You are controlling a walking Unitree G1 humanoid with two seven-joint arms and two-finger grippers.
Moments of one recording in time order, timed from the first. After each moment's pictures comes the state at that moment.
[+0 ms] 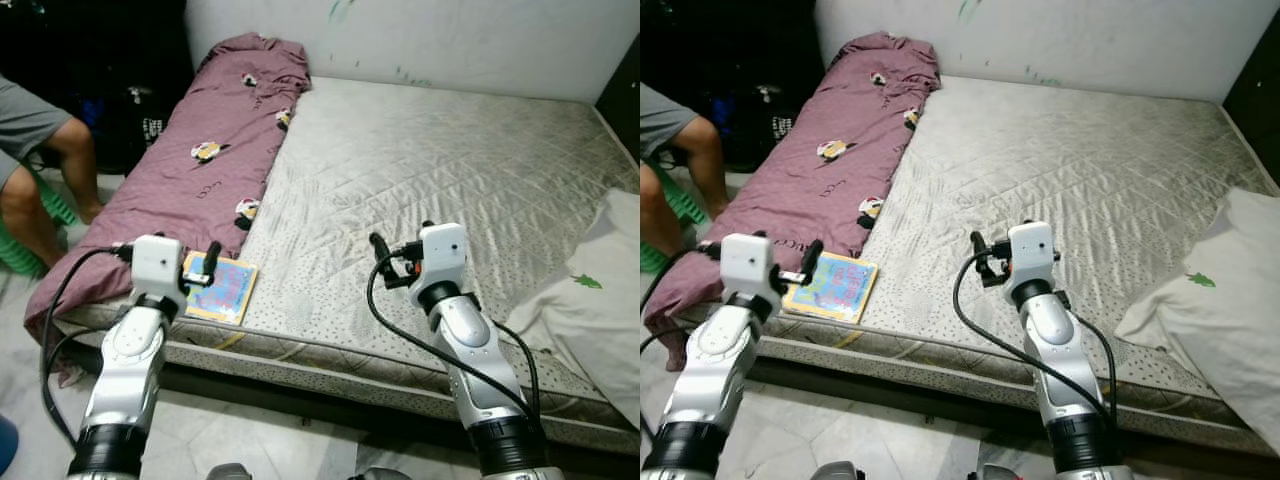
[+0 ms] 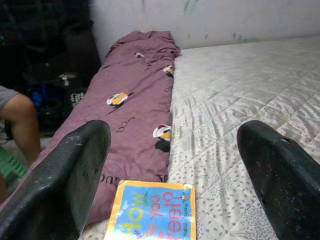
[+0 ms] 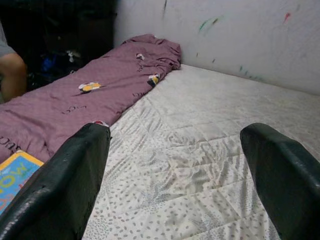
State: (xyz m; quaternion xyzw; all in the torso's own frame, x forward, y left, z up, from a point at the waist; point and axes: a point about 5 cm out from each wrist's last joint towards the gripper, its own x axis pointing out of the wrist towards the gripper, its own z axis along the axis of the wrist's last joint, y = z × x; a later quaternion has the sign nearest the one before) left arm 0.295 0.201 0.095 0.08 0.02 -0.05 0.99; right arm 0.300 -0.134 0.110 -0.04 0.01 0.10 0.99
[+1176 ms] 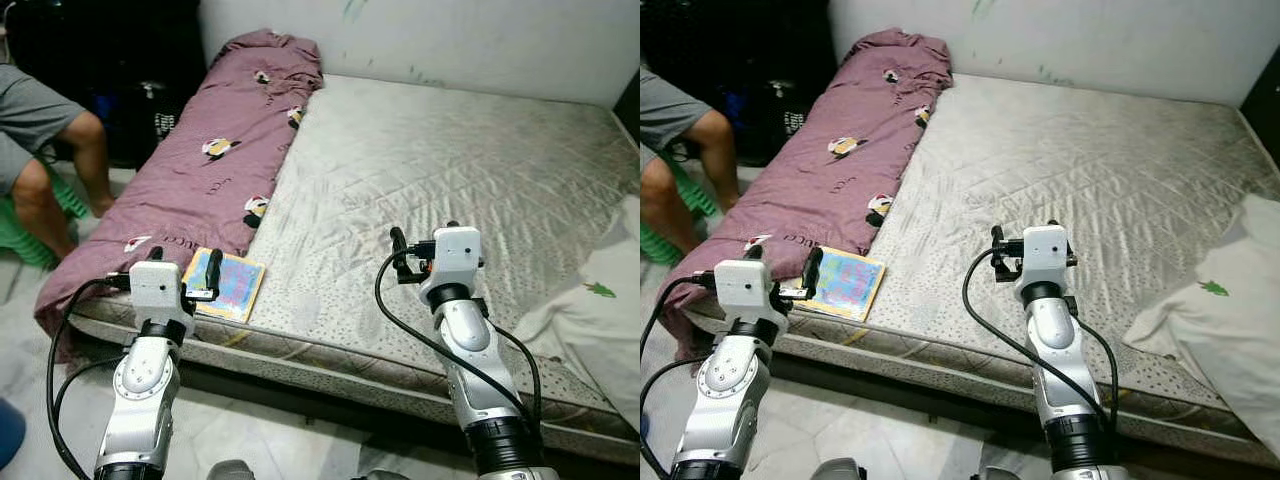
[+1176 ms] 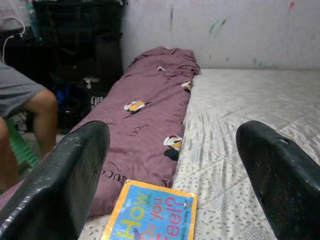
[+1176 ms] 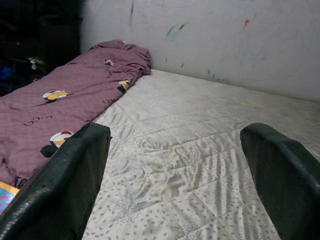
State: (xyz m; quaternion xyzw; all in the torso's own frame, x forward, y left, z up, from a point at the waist) left arm 0.262 0.191 0.086 0.03 -0.03 0.00 1.00; right arm 0.299 -0.145 0.106 -0.04 -0.02 0.02 1.00
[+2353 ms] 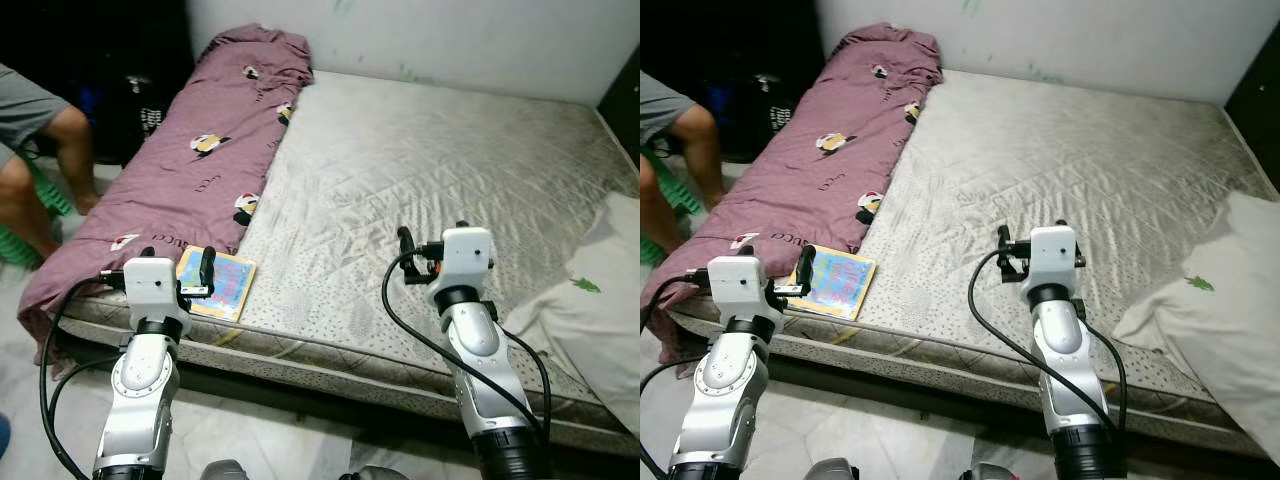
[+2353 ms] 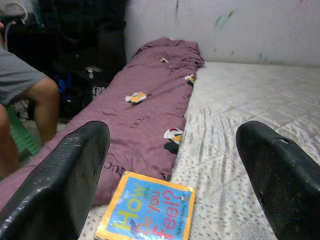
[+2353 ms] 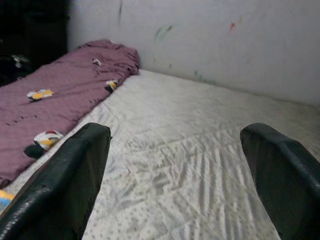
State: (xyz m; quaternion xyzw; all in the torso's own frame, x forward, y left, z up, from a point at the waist) left arm 0.259 0.192 0.091 0.03 -0.01 0.03 1.00; right arm 0.291 -0.150 0.111 -0.05 -0.02 0.01 1.00
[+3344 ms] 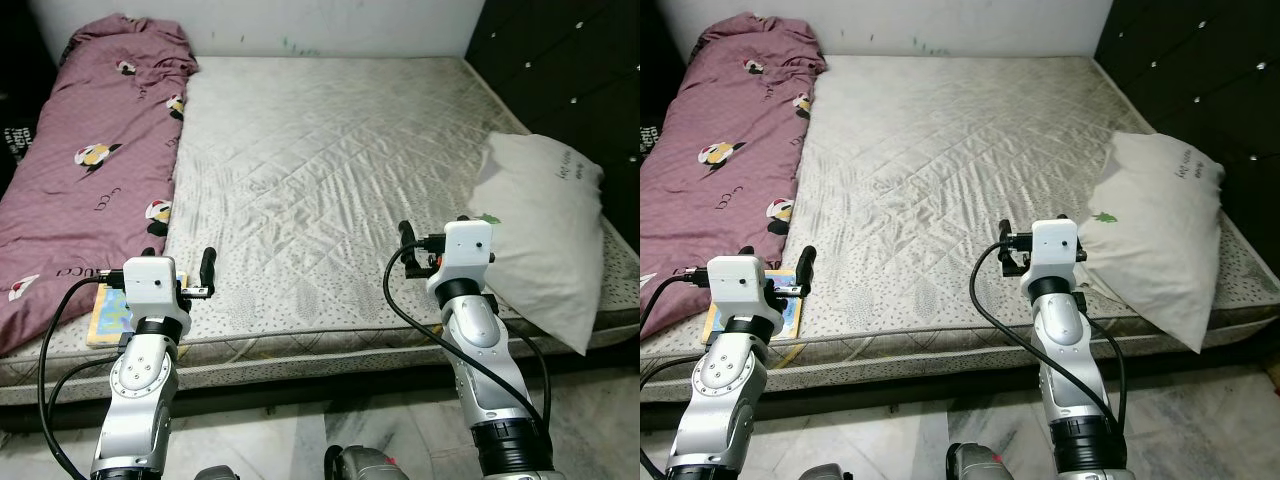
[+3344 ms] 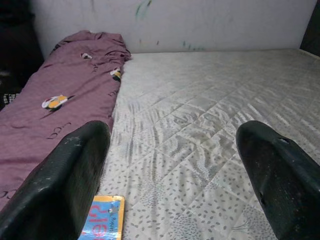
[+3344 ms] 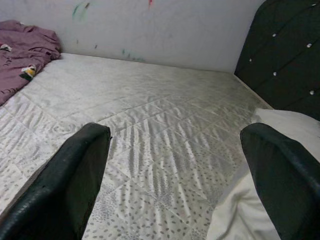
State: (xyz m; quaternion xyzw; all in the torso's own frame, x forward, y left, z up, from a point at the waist) left arm 0.259 0.191 0.094 0.03 -0.01 0.02 1.00; right arm 0.298 -0.152 0.118 -0.05 -0.02 0.00 1.00
